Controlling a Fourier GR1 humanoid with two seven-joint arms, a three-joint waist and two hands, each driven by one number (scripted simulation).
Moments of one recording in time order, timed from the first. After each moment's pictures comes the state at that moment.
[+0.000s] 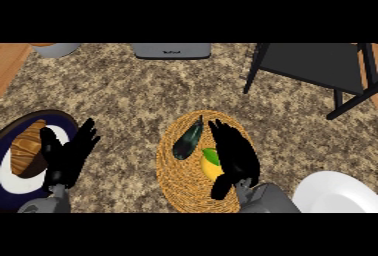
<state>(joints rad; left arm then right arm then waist) -0.05 0.21 0.04 -1.35 0.16 0.03 0.26 -0.28 -0.06 0.55 -1.53 0.81 0.22 0.75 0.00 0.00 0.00</state>
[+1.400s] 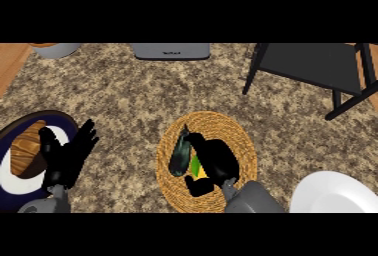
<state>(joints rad) -0.05 0.18 0.08 -1.35 0.12 -0.01 0.28 -0.32 -0.01 0.61 -1.29 0.83 0.11 0.40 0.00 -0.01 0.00</state>
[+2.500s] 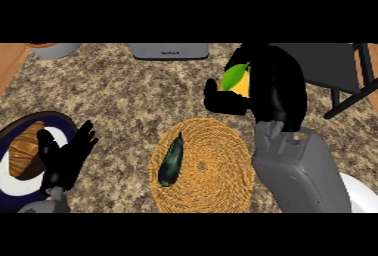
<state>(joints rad) -0.03 0.18 0.09 -1.36 0.12 -0.01 0.28 -0.72 -0.03 0.24 -1.71 0.95 0.11 1.01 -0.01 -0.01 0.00</state>
